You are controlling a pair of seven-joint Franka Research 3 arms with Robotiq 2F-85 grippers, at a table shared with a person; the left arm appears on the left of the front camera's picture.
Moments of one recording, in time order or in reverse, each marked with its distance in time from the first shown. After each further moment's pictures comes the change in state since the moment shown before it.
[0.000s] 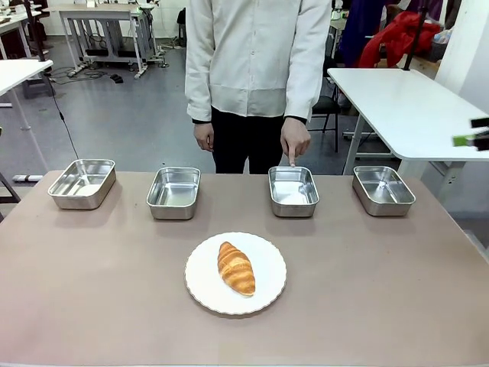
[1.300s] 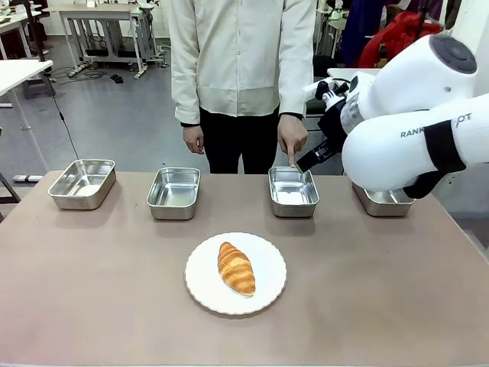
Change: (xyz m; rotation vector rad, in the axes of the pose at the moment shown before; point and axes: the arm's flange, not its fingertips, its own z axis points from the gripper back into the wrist) left arm 0.000 0.000 0.000 0.001 0.001 0.001; right arm 0.100 0.229 -0.214 -0.128 0.411 -0.048
